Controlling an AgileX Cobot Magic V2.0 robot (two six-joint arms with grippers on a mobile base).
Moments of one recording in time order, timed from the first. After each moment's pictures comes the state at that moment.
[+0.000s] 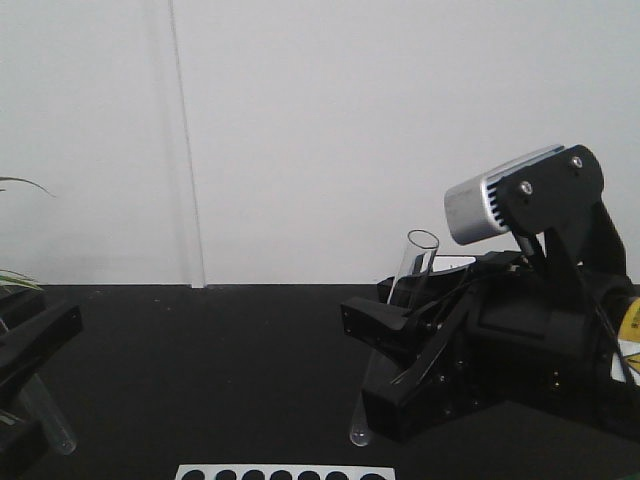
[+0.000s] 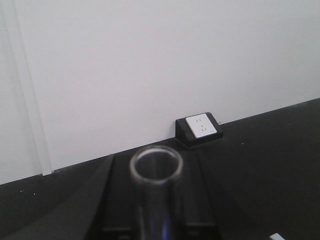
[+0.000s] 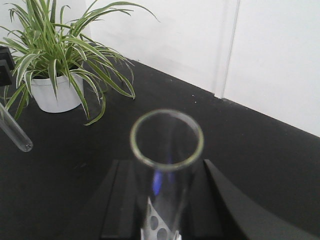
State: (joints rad) left arm -0.42 0.80 -0.68 0.11 -0.01 -0.18; right arm 0.72 1.10 -1.09 0.05 0.36 -0.04
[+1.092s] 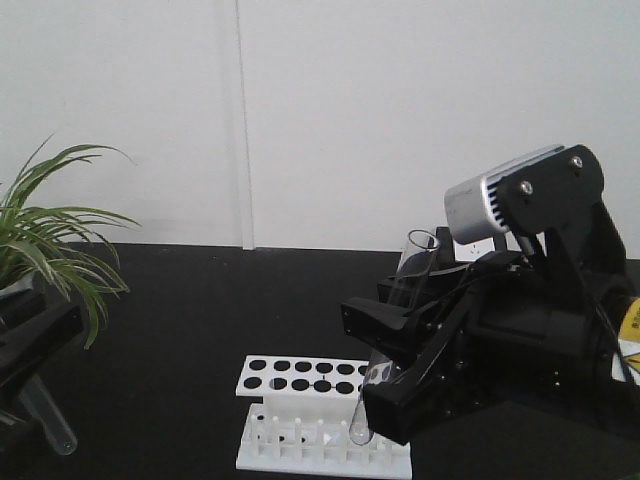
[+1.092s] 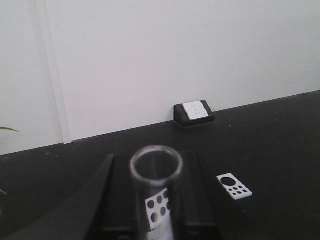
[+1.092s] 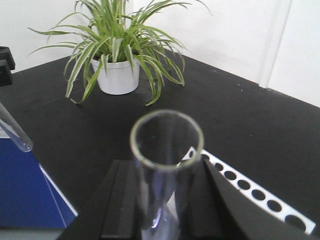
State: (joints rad) left arm -0.42 0.80 -0.68 0.11 -0.01 -0.18; right arm 0.72 1.10 -1.09 0.05 0.36 -0.04
